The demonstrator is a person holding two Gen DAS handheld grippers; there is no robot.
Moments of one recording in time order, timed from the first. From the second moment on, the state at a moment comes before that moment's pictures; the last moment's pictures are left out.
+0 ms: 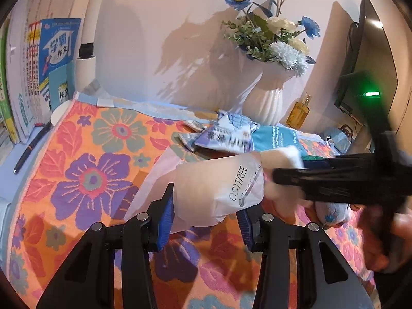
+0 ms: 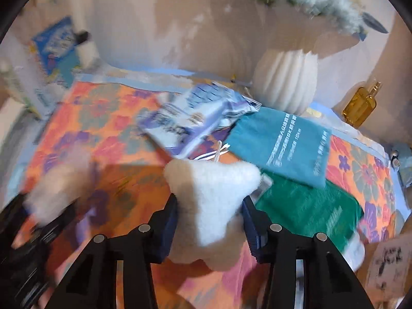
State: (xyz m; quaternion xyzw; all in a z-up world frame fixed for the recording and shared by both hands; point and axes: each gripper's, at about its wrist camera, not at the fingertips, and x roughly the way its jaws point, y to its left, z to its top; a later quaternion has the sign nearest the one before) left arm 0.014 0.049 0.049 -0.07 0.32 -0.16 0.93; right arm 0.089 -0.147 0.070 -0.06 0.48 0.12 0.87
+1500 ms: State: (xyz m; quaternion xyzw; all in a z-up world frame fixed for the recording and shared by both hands) left arm -0.082 -0.007 0.060 -0.04 0.32 -0.17 0.93; right arm -0.075 -0.215 0.053 0.03 0.47 0.16 0.87
